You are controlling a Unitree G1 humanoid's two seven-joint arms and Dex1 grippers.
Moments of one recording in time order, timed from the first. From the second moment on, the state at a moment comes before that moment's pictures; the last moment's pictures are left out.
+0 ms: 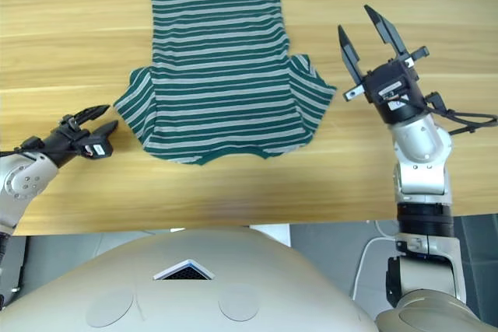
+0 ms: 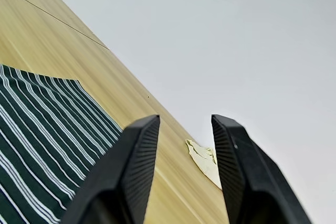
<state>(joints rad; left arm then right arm) 0.24 0.86 -0.07 0.12 0.67 -0.49 -0.28 0.07 -0.62 -0.07 0.04 0.04 -0.66 0.35</state>
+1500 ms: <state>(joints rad) 0.04 0.77 -0.27 0.15 0.80 -0.48 -0.02 0.07 -0.53 -0.09 0.16 -0.03 -0.71 0.34</state>
